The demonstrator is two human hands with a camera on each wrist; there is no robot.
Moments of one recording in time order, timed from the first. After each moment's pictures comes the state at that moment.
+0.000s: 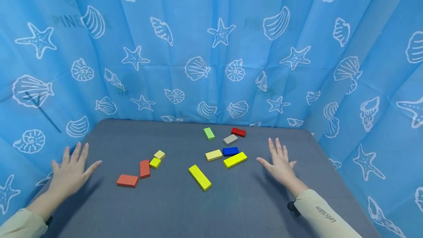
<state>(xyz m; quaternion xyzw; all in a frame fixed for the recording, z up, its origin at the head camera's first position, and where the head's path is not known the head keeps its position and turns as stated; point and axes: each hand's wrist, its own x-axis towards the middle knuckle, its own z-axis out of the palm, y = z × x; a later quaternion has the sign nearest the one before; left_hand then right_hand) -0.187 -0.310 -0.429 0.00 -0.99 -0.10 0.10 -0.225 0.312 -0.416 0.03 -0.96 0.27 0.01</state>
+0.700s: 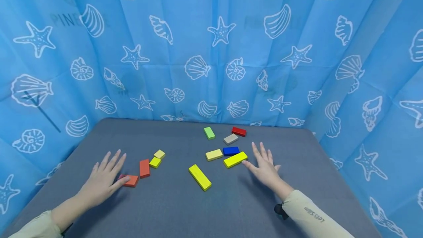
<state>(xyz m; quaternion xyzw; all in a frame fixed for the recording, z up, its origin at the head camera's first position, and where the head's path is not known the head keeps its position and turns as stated) -0.173 -0.234 -0.437 -0.13 -0.98 -0.11 0.06 -0.223 0.268 -0.424 0.04 -0.95 0.30 -0.05</state>
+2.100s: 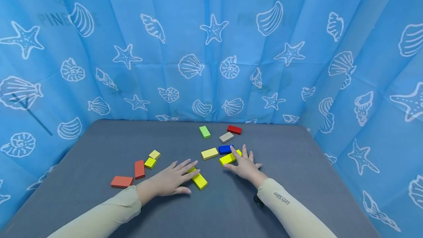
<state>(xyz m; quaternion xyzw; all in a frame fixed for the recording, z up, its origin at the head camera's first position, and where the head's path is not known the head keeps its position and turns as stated) -0.230 -0.067 -0.461 -0.44 -0.89 -0.01 -0.08 -0.244 0.232 -0.444 0.04 -0.97 0.23 -0.11</state>
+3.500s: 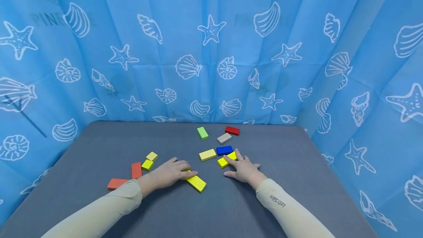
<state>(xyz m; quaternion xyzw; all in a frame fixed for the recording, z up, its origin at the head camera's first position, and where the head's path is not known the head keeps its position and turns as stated) -0.254 -0.068 -0.462 -0.49 -0.87 0.02 -0.01 -0.247 0.239 -0.445 0.11 -0.98 0.11 -0.15</state>
